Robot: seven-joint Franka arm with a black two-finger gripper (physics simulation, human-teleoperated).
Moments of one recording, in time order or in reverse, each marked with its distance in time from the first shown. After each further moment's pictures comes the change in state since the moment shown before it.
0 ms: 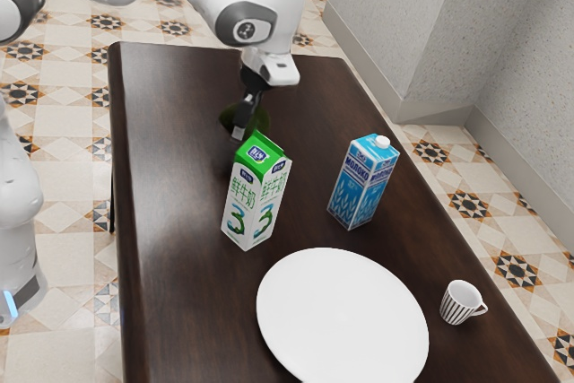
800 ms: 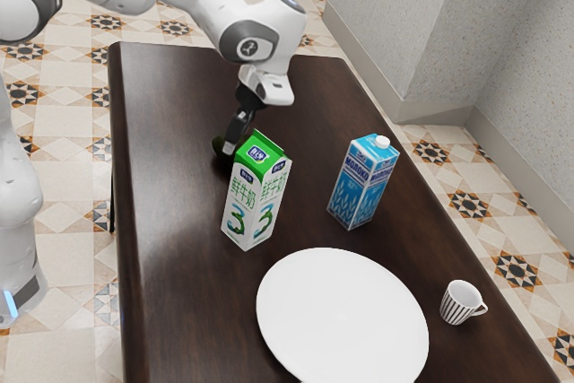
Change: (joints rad) arm 0.016 0.084 0.012 -0.132 -0.045 0.042 0.058
